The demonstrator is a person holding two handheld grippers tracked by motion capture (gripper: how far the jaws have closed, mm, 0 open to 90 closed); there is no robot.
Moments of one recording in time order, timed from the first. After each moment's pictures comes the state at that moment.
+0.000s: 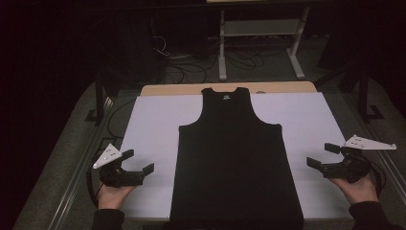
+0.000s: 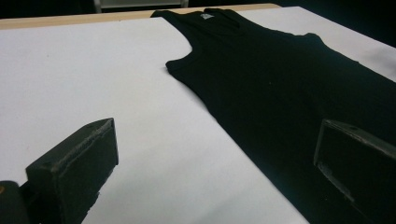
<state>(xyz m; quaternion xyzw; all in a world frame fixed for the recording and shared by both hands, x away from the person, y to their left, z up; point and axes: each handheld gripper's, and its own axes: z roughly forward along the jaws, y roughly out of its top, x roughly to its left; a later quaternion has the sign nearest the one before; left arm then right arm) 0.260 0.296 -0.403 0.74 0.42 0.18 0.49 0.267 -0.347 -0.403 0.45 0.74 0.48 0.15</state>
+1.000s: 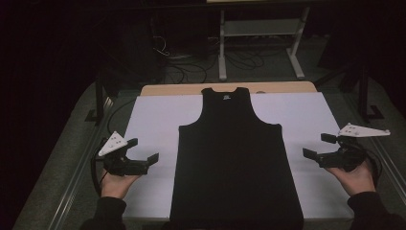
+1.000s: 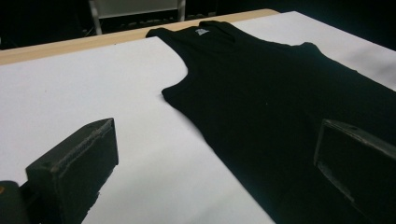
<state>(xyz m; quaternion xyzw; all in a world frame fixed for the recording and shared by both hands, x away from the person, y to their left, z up) 0.280 0.278 -0.374 0.75 0.40 0.19 0.49 0.289 -0.336 -0.381 0.44 0.75 0.46 0.16</state>
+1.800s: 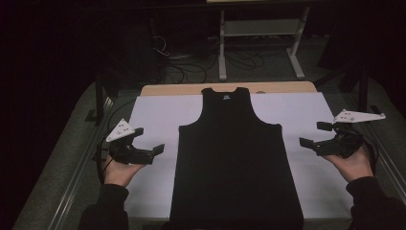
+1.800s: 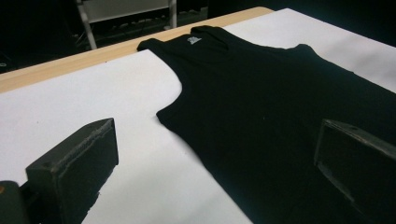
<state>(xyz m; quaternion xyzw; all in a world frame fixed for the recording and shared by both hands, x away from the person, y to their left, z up) 0.304 0.262 -0.352 0.77 0.37 0.19 0.48 0.314 -0.327 -0.354 0.41 0.77 0.46 0.15</state>
